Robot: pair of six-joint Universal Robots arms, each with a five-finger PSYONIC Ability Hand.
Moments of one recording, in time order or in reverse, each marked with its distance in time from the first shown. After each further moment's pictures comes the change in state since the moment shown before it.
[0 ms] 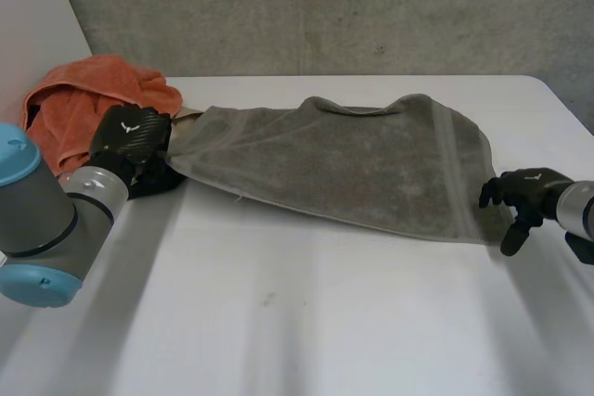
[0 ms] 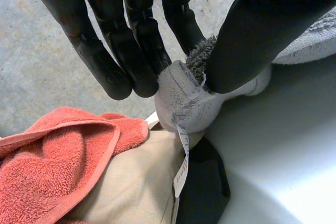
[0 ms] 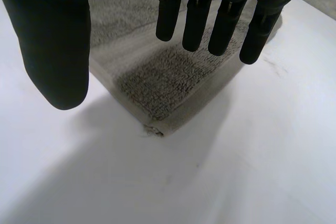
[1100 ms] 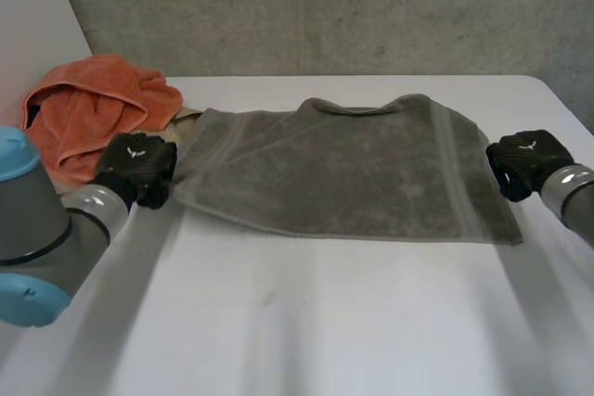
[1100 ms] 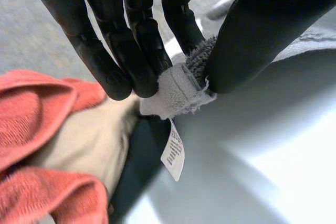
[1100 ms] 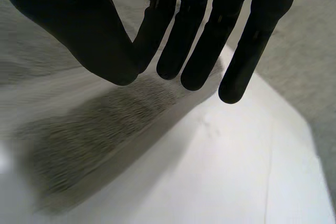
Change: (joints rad) left arm 0.003 0.030 -0.033 -0.173 0.020 0.025; right arm 0.029 -0.004 0.047 -0.343 0.004 -0.038; left_hand 0.000 0.000 0.000 0.000 0.000; right_hand 0.650 0.691 0.702 0.703 0.671
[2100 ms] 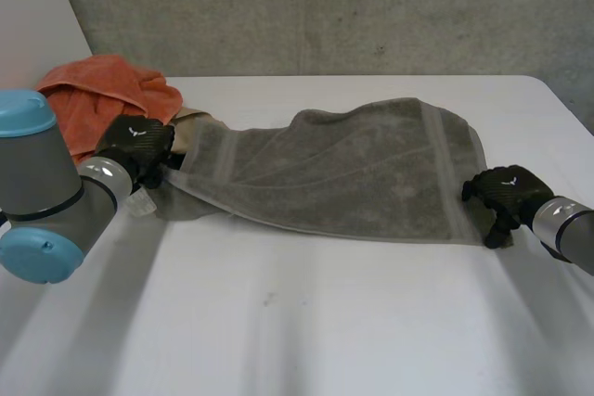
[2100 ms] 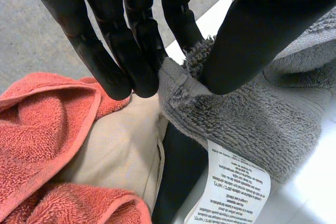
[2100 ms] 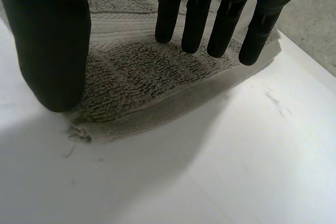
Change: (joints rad) left arm -0.019 -0.127 0.250 -0.130 -0.074 0.059; right arm -0.046 0.121 0.041 -0.021 -0.143 -0.072; left_hand 0.000 0.000 0.000 0.000 0.000; right_hand -0.628 -0.672 -0.681 -0.687 -0.681
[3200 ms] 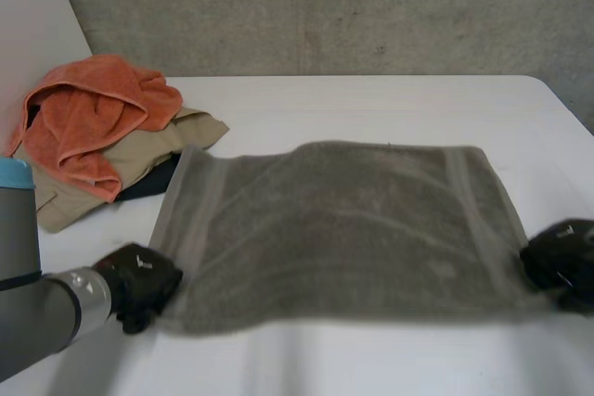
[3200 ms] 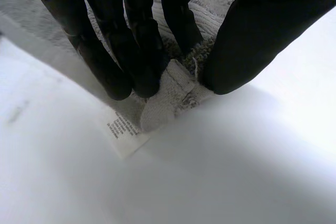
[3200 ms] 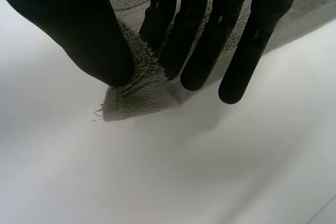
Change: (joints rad) left arm 0.030 0.223 -0.402 -0.442 0.090 0.307; right arm -0.174 -0.227 0.030 0.821 0.065 -0.510; left_hand 0.000 0.000 0.001 0.000 0.000; right_hand 0.617 0.671 0.682 0.688 0.666
